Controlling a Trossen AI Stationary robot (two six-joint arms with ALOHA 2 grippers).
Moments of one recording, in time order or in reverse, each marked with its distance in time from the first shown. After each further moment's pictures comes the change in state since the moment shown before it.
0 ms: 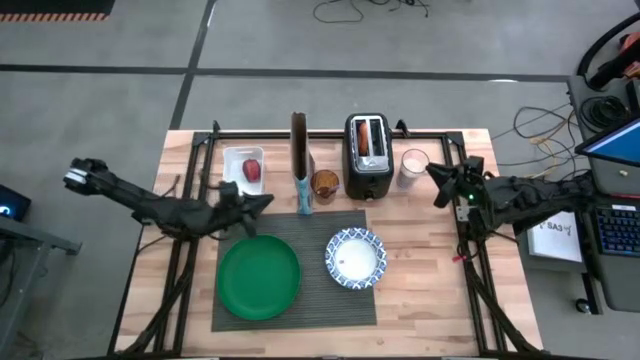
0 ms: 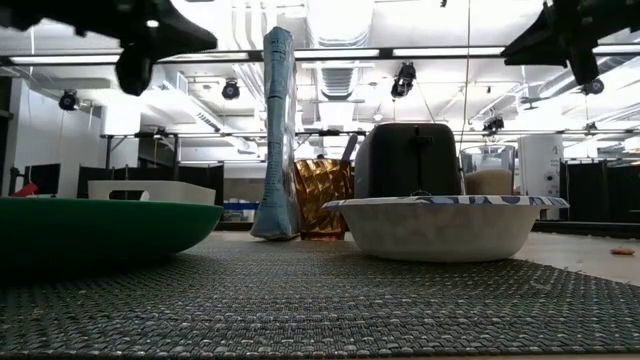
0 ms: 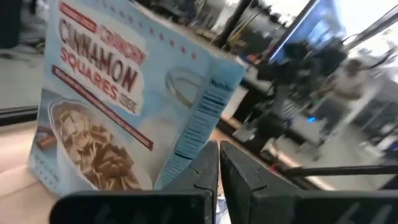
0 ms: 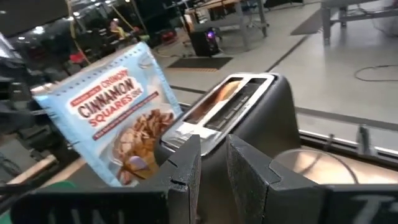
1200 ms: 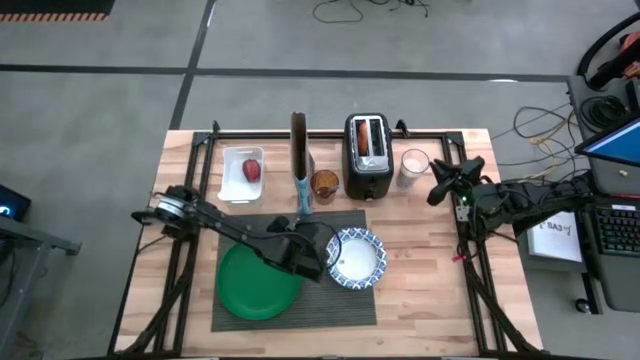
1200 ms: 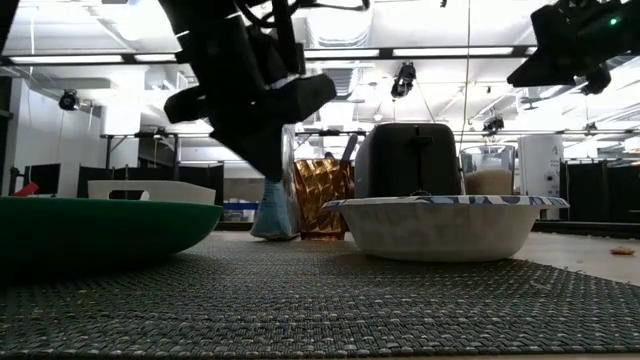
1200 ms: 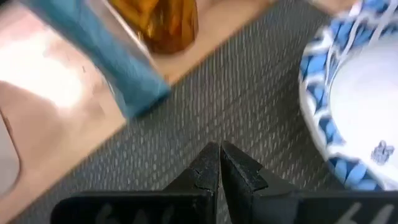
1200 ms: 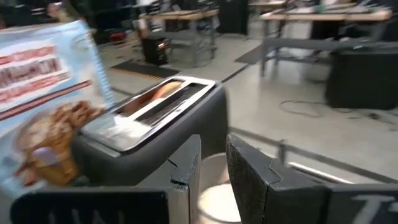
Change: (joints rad) left arm 0.004 1.065 0.936 -1.162 0.136 -0.577; right arm 0.000 -0.006 -0.094 -0.008 0.231 -0.164
